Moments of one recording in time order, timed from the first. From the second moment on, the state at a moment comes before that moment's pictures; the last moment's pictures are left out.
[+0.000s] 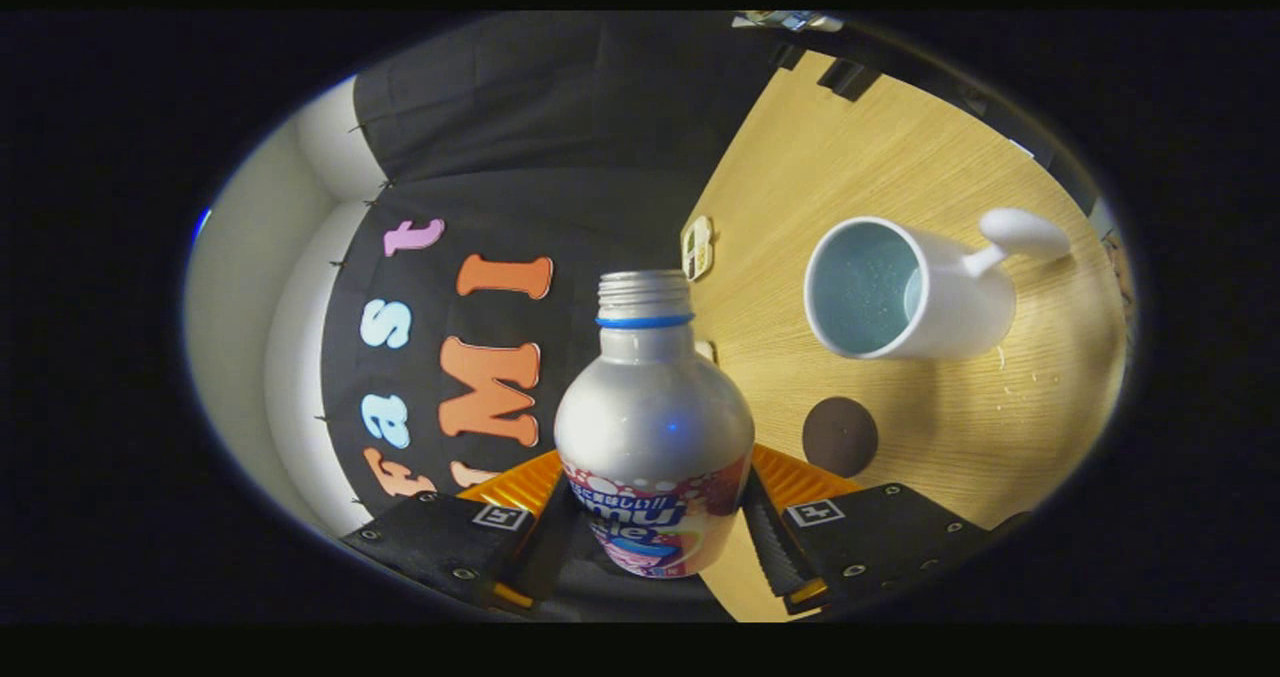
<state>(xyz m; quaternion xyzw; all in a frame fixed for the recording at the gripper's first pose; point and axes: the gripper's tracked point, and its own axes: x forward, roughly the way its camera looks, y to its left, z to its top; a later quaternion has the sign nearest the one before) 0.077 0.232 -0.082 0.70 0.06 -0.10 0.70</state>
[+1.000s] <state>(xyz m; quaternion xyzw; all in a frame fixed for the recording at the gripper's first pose) 0.078 0.219 -0.091 0.80 0.08 -0.14 0.58</state>
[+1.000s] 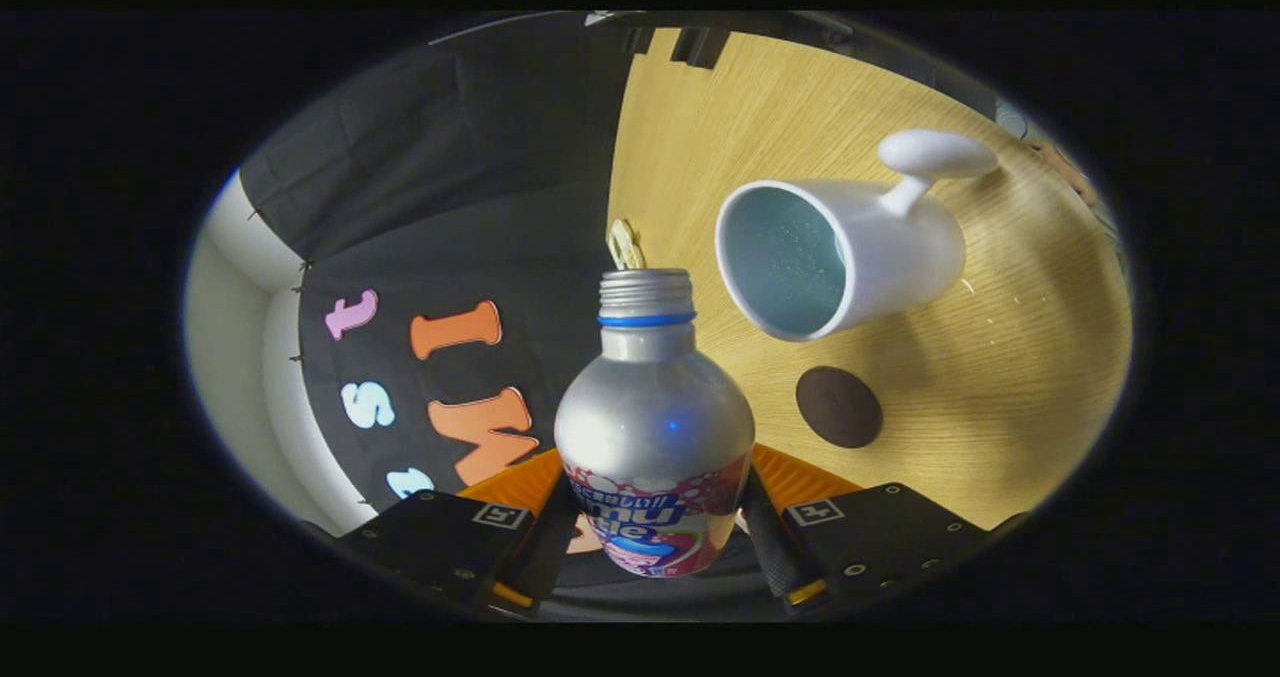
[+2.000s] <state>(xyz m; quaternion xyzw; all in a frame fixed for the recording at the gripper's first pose) 0.082 0.223 -0.076 0.84 0.09 -0.15 0.51</state>
